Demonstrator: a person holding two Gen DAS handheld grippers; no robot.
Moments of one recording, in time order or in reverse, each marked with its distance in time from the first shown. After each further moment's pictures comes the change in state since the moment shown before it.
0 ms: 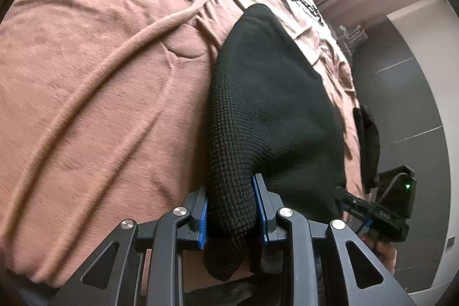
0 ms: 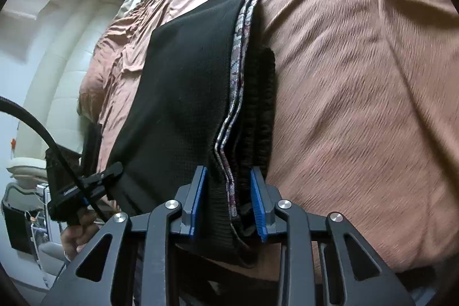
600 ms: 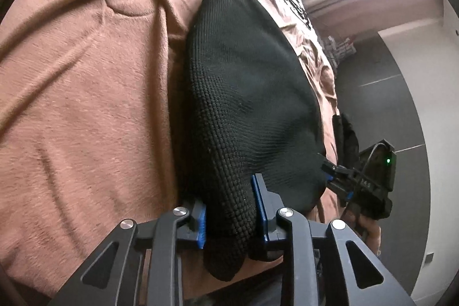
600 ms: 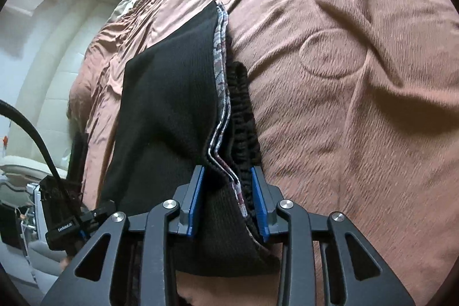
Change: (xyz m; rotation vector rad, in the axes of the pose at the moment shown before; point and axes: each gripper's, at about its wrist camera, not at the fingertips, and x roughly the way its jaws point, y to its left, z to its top) left arm 0.040 -0.036 -0.024 -0.092 -0.029 -0.131; right arm -0.021 -0.035 0.057 -0.062 0.004 -0.049
